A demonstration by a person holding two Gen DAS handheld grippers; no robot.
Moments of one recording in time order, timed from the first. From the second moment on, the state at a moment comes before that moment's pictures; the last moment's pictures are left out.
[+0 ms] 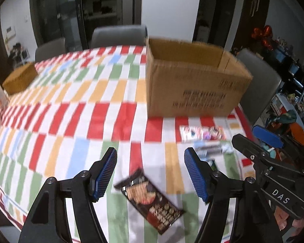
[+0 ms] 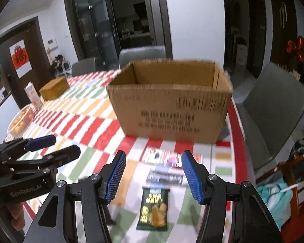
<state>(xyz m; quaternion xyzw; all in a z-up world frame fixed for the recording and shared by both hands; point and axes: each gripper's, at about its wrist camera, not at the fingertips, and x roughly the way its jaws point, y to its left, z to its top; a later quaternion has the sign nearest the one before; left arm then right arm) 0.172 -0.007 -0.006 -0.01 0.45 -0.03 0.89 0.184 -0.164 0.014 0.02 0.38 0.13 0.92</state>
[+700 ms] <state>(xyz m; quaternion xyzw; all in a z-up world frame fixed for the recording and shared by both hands) 0.164 -0.008 -0.102 -0.03 0.56 -0.01 0.82 0.175 -0.152 -0.082 0.01 0.50 0.12 0.86</state>
